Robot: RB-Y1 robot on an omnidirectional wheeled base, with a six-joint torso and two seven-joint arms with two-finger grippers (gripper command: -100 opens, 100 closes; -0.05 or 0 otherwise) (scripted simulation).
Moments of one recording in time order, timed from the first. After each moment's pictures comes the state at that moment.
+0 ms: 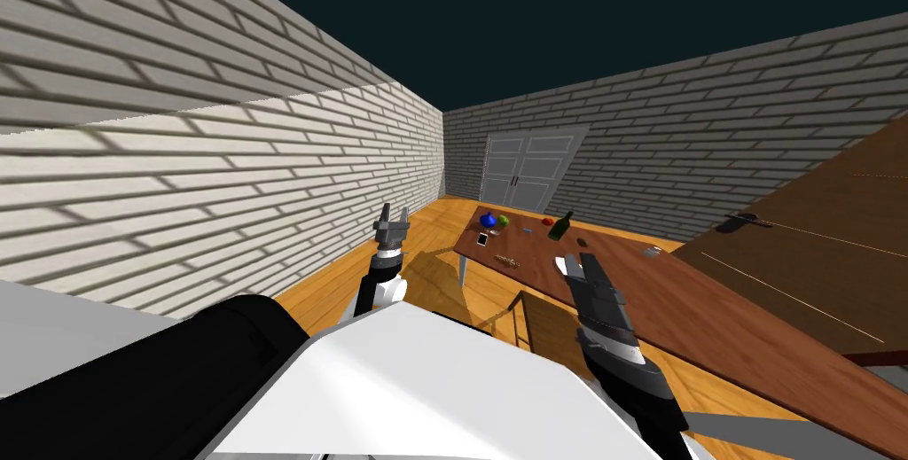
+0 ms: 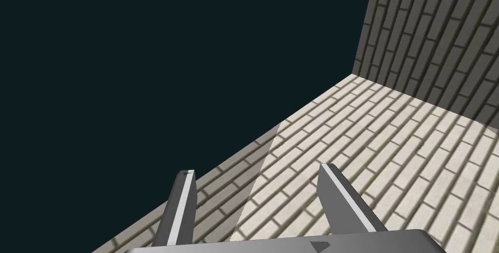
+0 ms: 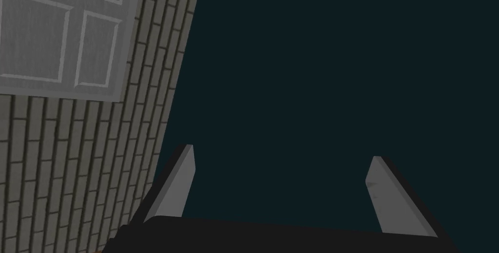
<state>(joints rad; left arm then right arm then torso) 0.50 0.03 -0.01 -2.31 0.12 -0.62 0.17 0.66 -0.13 -0.10 -2.27 0.19 -0.63 -0.04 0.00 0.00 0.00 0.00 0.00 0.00</state>
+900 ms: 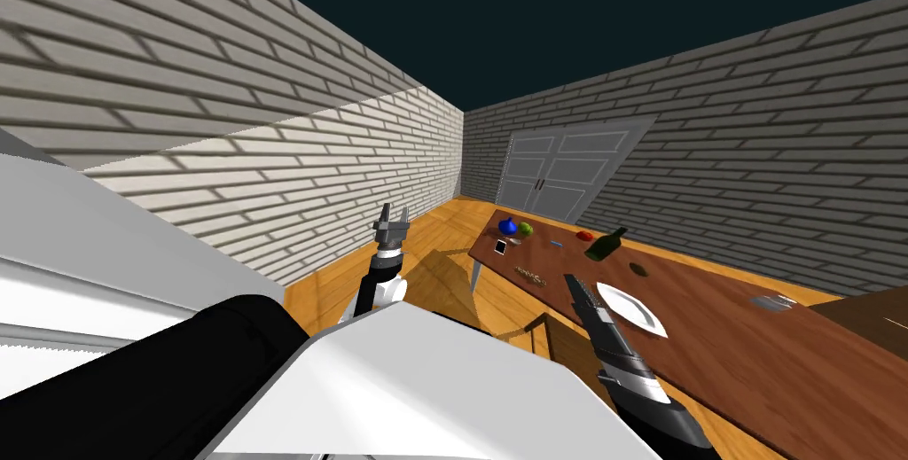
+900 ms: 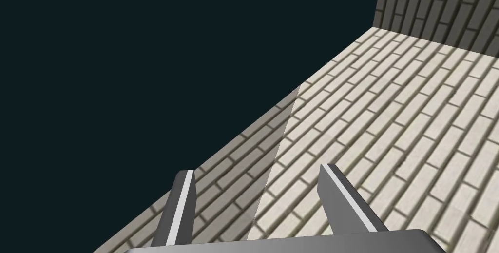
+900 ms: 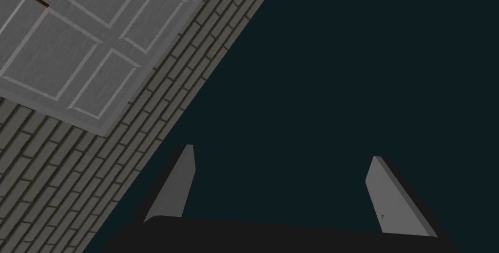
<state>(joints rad) 0.50 0.03 -0.01 -2.31 0.12 -0.62 0.17 0.76 -0.15 -0.23 -2.15 0.43 -0.67 0.01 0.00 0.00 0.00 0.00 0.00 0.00</state>
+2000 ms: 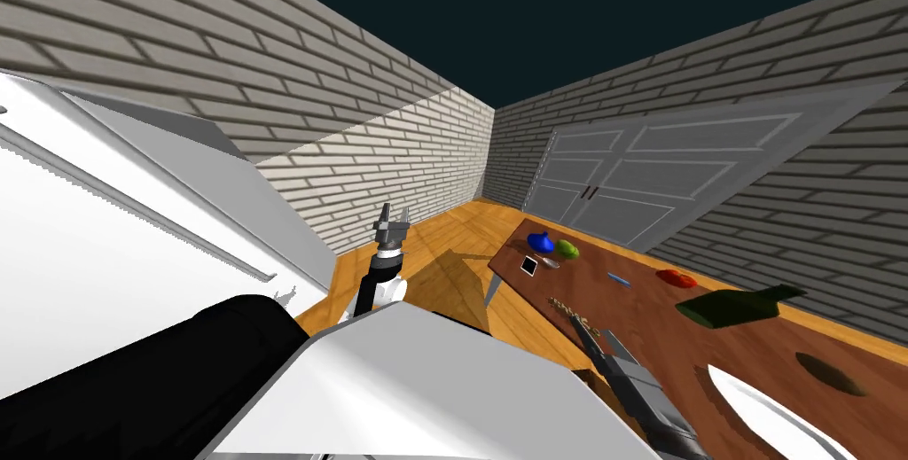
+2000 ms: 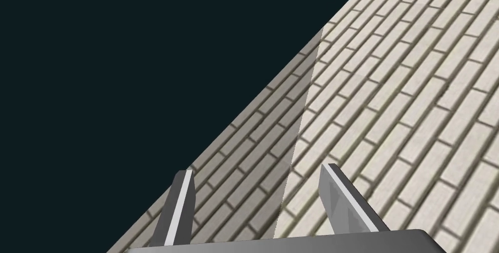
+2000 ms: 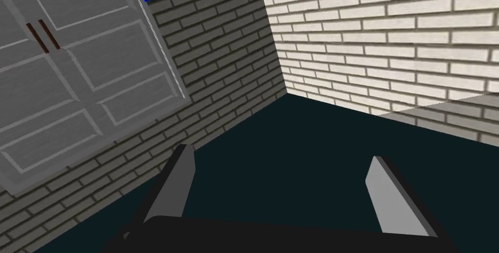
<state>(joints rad) 0.50 0.03 -0.01 -2.31 0.12 -0.62 0.17 0.88 -0.16 -0.41 -1.97 0.75 -0.74 0.07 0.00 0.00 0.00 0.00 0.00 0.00</state>
